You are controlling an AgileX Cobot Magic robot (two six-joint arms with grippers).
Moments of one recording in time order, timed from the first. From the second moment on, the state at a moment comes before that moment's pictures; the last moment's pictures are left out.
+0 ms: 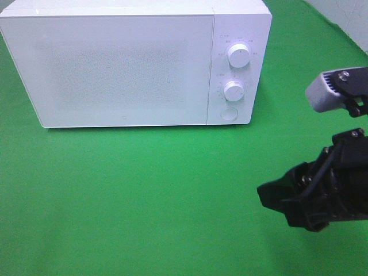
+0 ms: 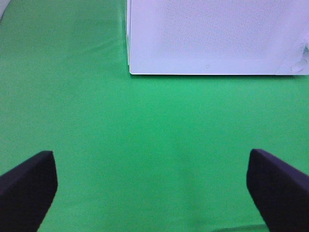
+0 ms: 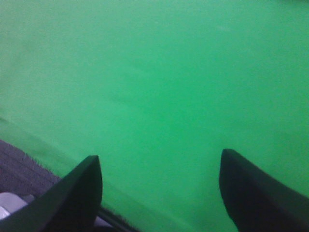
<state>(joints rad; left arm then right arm) -0.04 0.00 -0.52 -0.14 1.07 0.04 0.70 0.94 -0.48 0.01 0.44 0.21</state>
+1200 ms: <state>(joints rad) -0.04 0.00 -0.52 -0.14 1.07 0.04 0.38 0.16 -0.50 -0.12 0.98 0.14</state>
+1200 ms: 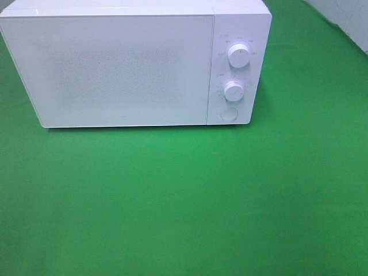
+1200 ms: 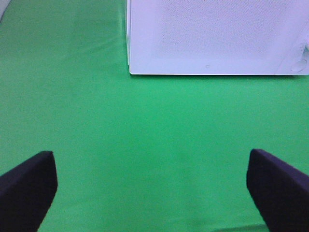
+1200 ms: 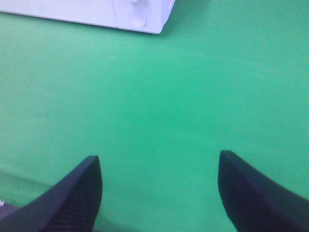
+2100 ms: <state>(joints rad) -0.04 0.00 -0.52 -0.14 1.07 0.04 0.16 0.00 -0.50 -0.12 0.97 0.11</state>
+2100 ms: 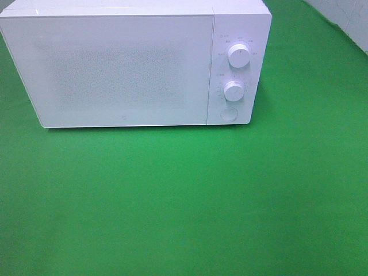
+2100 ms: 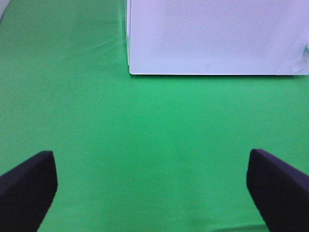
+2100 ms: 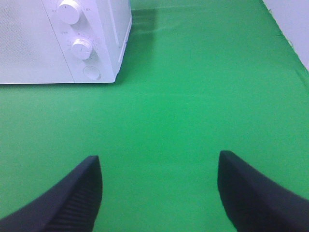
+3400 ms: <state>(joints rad) -0.04 0.00 -0.52 -0.14 1.07 0.04 0.16 0.38 -0.35 -0.12 0.27 0.16</state>
